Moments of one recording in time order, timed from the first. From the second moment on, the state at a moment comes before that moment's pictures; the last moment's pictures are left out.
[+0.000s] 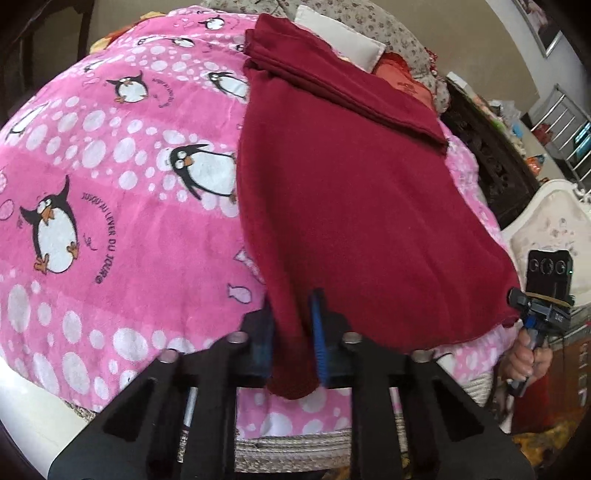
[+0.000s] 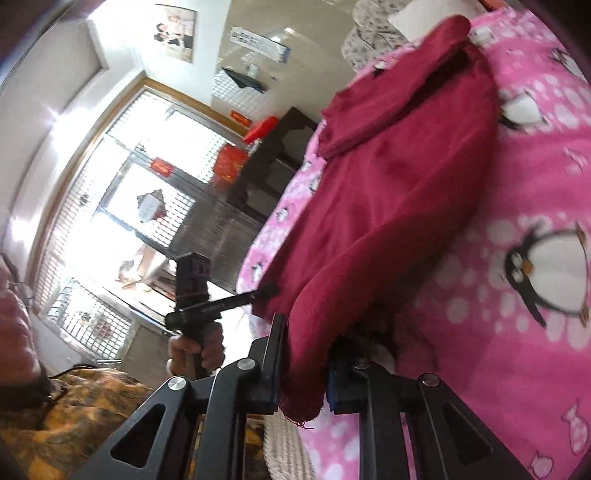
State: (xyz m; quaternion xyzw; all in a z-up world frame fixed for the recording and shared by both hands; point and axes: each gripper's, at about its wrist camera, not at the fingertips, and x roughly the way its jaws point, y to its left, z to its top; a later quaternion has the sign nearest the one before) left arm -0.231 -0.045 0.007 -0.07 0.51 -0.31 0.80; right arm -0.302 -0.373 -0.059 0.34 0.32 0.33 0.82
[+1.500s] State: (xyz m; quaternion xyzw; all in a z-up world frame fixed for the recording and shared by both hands) left arm 0.040 -0.131 0.127 -0.11 0.39 -0.30 0.86; right arm -0.085 -0.499 0.063 0.33 0.22 0.25 0.88
